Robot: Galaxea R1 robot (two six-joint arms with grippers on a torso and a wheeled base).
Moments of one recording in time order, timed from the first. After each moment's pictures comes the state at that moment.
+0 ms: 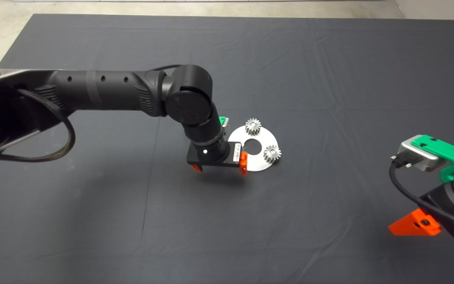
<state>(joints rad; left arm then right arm) -0.37 2.77 -1.13 0.24 1.33 -1.40 0.70 2.14 -0.38 0.13 -1.53 1.41</state>
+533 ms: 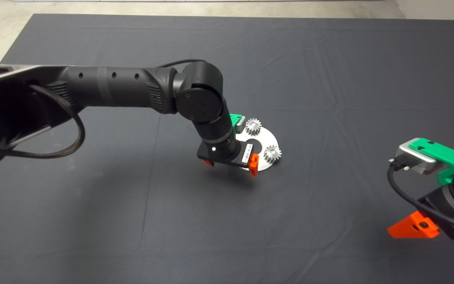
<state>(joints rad) -0.37 2.80 -1.17 0.24 1.32 -1.25 0.70 2.14 -0.38 0.13 -1.53 1.41</state>
